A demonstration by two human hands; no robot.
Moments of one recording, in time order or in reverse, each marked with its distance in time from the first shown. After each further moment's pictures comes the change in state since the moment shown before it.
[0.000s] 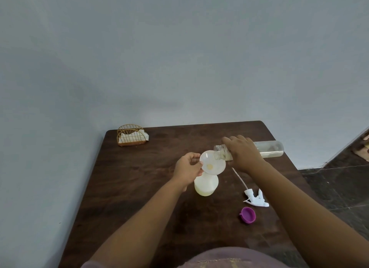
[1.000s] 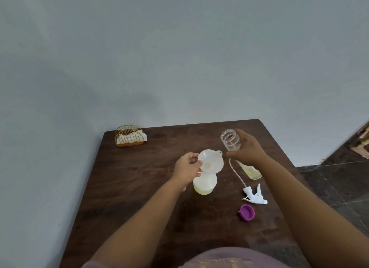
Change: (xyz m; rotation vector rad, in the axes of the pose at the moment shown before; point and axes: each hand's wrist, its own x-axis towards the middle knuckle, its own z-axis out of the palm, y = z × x) left_hand -0.002 0.002 0.001 0.000 -0.023 -0.041; right_hand -0.016 0.011 -0.014 0.904 0.096 0.261
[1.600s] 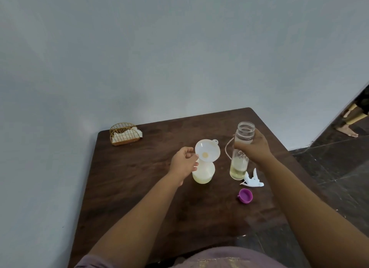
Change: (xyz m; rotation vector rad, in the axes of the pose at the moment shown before) left_hand -0.009 -0.007 -0.008 0.055 -0.017 -0.016; right_hand -0.041 0.020 0.006 0.364 0.284 0.291
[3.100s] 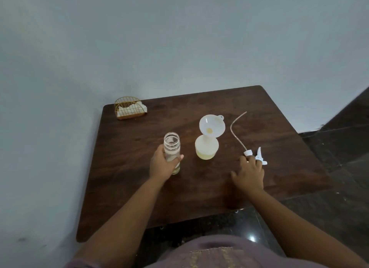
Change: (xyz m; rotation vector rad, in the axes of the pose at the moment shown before) left_hand -0.033 -0.095 -0.048 0.176 0.229 0.075; right_hand -0.080 0.129 0.042 -0.951 -0.035 -0.013
